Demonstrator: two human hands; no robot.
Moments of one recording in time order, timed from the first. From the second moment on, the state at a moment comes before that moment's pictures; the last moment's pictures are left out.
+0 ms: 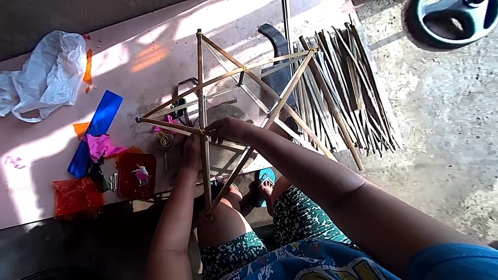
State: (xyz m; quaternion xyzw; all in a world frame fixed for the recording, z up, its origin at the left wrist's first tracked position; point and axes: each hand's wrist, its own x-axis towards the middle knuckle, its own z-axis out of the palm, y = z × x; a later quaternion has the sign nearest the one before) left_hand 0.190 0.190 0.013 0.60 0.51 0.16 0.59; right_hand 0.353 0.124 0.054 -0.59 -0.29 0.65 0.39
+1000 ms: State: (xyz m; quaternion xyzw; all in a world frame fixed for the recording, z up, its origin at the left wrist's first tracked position) left_hand 0.178 0.194 -0.009 0.88 0.36 0.14 0.28; right_hand 0.353 0.123 0.057 -0.61 -0.34 0.62 0.36
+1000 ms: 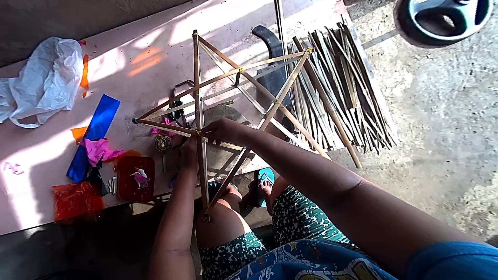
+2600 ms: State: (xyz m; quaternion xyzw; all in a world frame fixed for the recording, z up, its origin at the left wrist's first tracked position) left_hand 0.188 0.215 0.099 0.76 0.49 0.00 0.42; right_hand 0.465 -0.006 0.086 -0.70 -0.09 0.45 0.55
